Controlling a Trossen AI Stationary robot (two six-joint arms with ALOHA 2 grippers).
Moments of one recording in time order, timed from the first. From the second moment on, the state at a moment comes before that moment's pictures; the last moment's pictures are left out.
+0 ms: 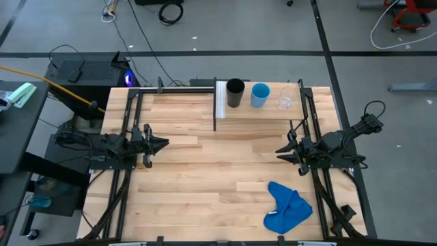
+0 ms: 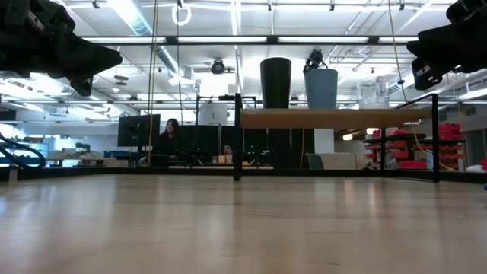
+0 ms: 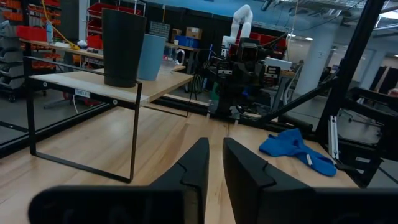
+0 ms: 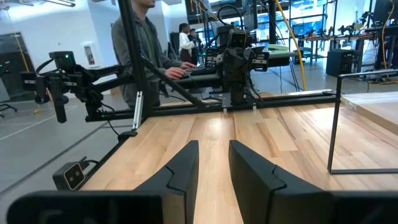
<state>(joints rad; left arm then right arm) -0.30 0.02 0.01 0.08 -0.50 -0.17 0.45 0.03 0.02 0.02 0.31 0.11</state>
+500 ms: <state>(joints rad) -0.30 0.02 0.01 0.08 -0.50 -0.17 0.45 0.03 0.02 0.02 0.31 0.11</state>
